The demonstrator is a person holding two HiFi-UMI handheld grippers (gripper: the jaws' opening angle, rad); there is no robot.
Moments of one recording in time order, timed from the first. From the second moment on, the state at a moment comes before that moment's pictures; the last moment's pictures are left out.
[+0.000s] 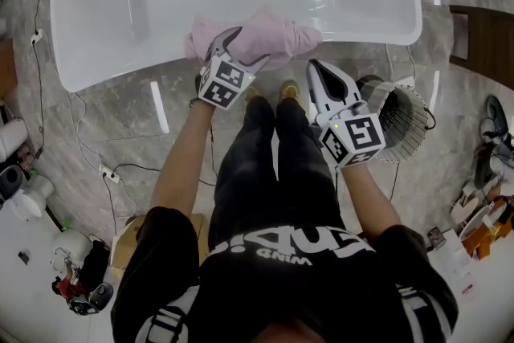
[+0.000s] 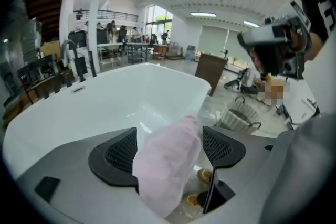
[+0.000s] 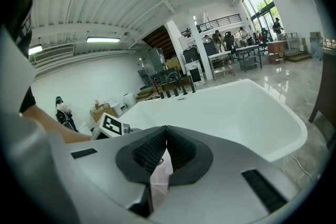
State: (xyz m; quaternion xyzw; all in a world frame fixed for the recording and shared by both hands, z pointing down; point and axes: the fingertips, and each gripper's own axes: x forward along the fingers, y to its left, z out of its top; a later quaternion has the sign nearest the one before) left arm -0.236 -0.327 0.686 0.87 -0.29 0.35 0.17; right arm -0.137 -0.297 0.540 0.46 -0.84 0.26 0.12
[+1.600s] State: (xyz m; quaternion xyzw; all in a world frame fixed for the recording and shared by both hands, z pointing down) left arm -0.232 -0.303 0.771 0.80 -0.22 0.52 0.19; right arm -0.113 -0.289 0.517 0.47 -0.84 0.25 0.12
